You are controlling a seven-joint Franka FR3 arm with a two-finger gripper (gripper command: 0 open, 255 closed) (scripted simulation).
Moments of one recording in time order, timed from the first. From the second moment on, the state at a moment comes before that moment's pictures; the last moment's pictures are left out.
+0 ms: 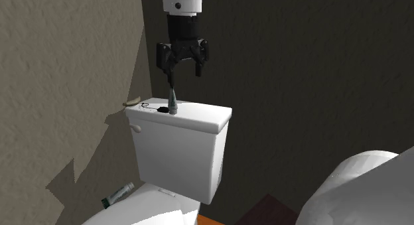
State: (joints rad) arm -0.04 -0.58 0.08 -2.23 -0.08 1.84 0.03
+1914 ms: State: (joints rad) arm -0.14 0.23 0.06 -1.60 -0.16 2.13 0.36
